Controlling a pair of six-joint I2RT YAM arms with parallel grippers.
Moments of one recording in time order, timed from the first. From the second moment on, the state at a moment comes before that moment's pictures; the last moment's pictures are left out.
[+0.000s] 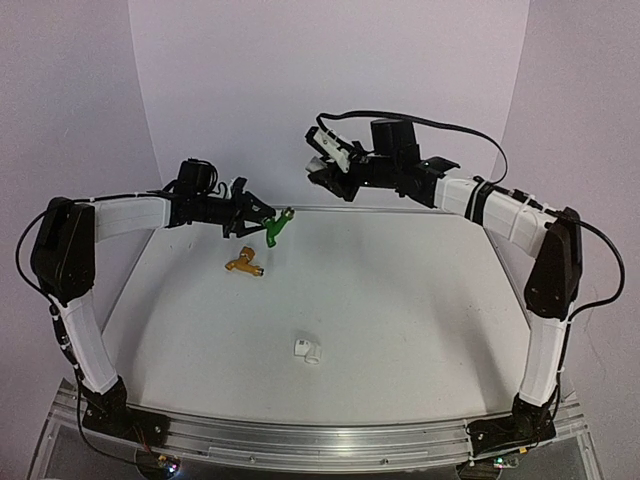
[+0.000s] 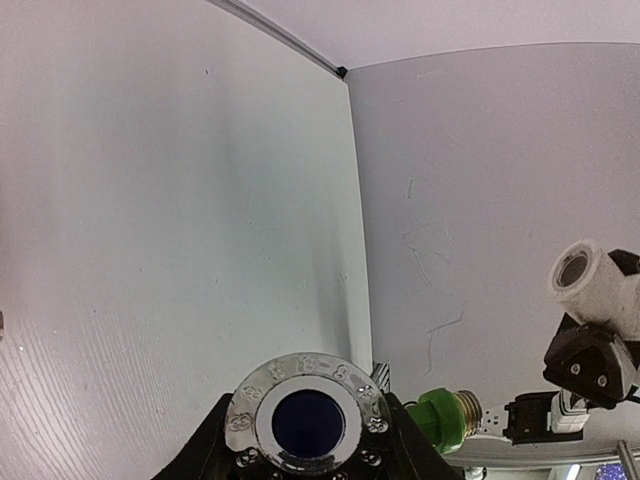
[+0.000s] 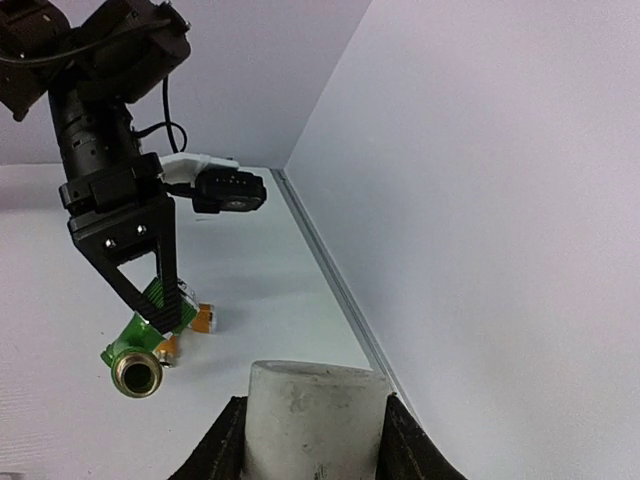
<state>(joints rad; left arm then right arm) -0.37 1.84 1.37 -0.07 0.82 -0.88 0.69 1.97 1.90 -0.21 -0.26 -0.57</state>
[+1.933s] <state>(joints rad) -0.31 2.03 1.66 -0.42 1.26 -0.38 0.79 2.06 1.99 -0.38 -0.57 -0.76</state>
